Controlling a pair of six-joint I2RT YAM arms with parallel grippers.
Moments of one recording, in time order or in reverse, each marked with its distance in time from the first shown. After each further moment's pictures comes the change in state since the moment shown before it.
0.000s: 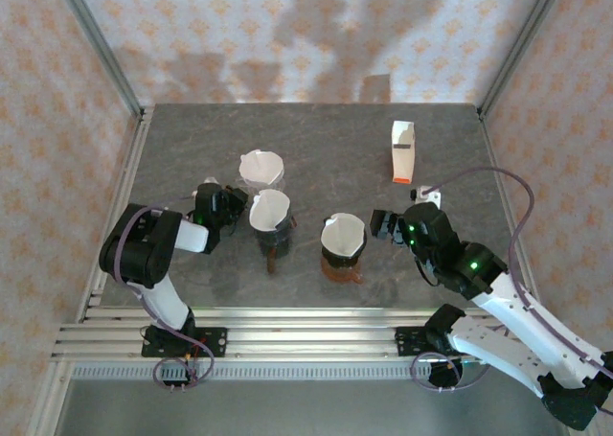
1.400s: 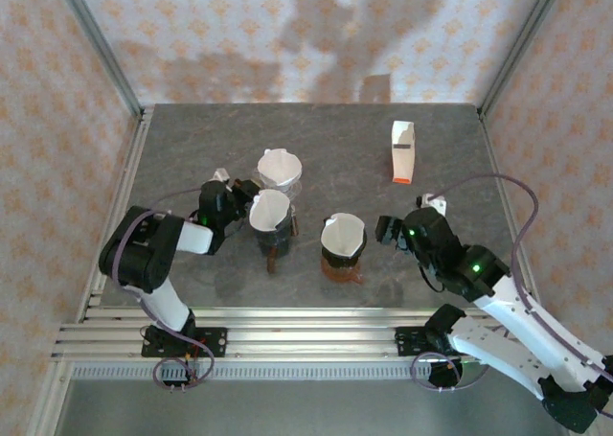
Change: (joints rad) left arm -0.054 -0.060 -0.008 0.103 0.064 -0.015; right arm -0.007 -0.037 -0.023 -0.122 0.004 0.098
